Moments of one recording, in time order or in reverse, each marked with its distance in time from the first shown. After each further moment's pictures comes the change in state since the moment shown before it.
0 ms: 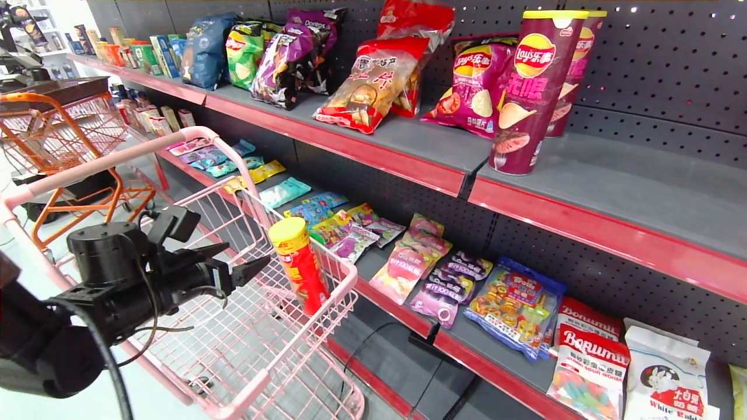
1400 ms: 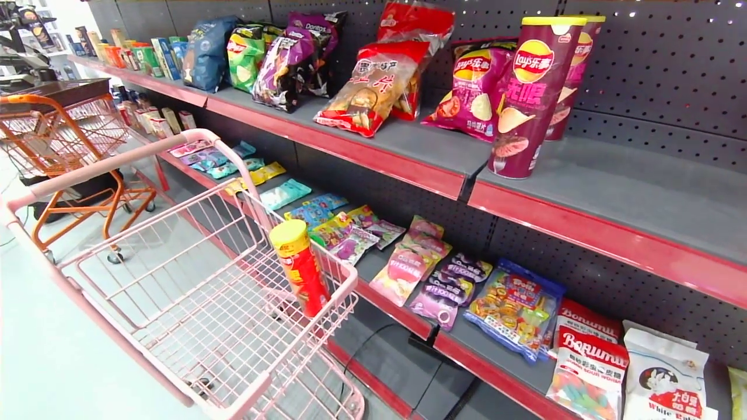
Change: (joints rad) left arm 0.056 -1.926 0.440 1.205 0.433 0.007; right arm 0.000 0.000 0.000 -0.001 0.002 0.001
